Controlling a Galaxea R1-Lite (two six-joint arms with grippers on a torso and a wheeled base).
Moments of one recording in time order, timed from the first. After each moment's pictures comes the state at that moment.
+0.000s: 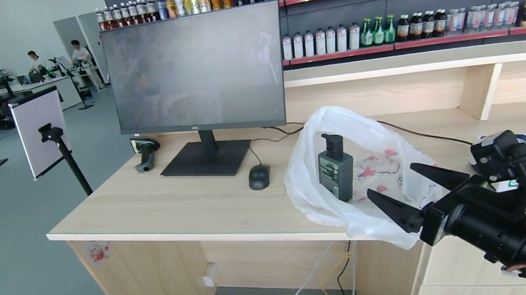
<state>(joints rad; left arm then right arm) 0.00 0.00 0.00 0.00 0.00 -0.01 0.52 1.72 -0.18 -1.57 -0.07 0.04</state>
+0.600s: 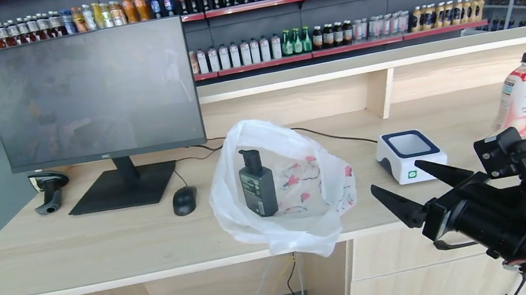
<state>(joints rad) 0.00 0.00 0.00 0.00 0.00 -0.01 0.51 1.72 -0.18 -1.57 -0.07 0.03</state>
